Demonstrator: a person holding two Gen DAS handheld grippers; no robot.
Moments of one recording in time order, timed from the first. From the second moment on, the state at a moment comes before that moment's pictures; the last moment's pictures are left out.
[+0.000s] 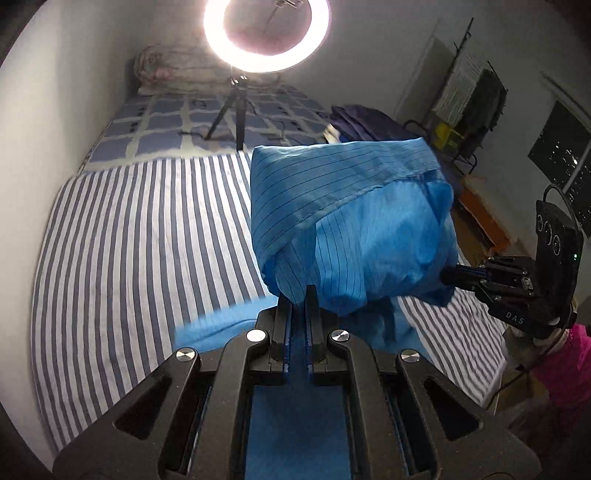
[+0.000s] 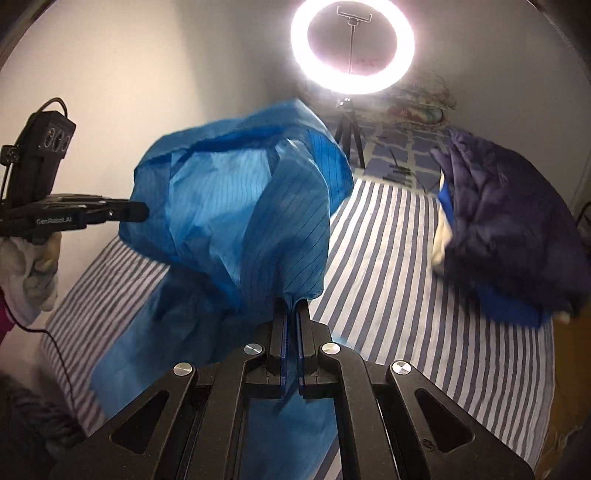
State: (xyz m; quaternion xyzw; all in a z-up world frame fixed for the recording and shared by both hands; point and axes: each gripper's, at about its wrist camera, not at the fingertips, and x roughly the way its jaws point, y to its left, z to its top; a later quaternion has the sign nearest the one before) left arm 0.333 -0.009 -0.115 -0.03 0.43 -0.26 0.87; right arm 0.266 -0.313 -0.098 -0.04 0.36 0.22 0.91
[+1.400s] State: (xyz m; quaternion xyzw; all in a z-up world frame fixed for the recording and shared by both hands) left arm 0.267 0.107 -0.258 -0.27 0.53 -0.16 0.78; right arm 0.189 -0.372 -0.227 0.26 0.48 0.24 0.80
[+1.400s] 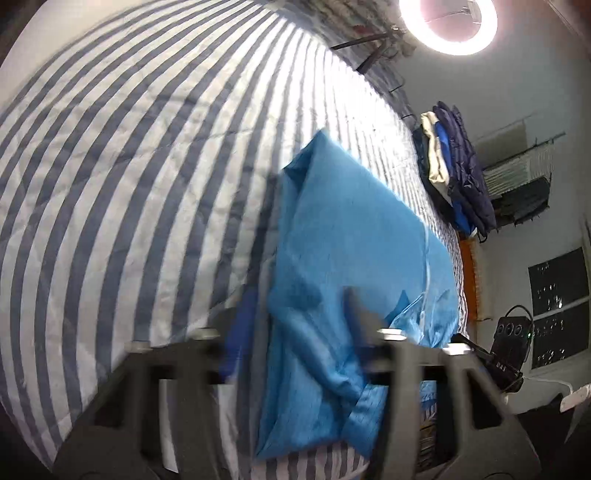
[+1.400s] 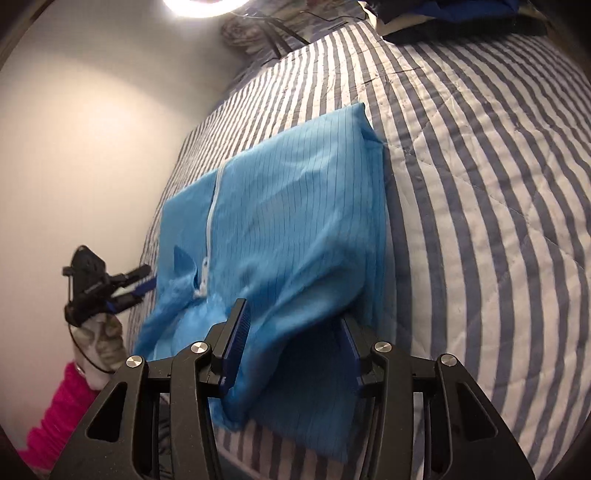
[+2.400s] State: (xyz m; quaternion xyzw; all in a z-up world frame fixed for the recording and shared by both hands) left arm 0.232 0.079 -0.239 -0.12 0.51 -0.12 0.84; right arm 0.132 -0.372 -0.201 0.15 0.45 0.26 0.84
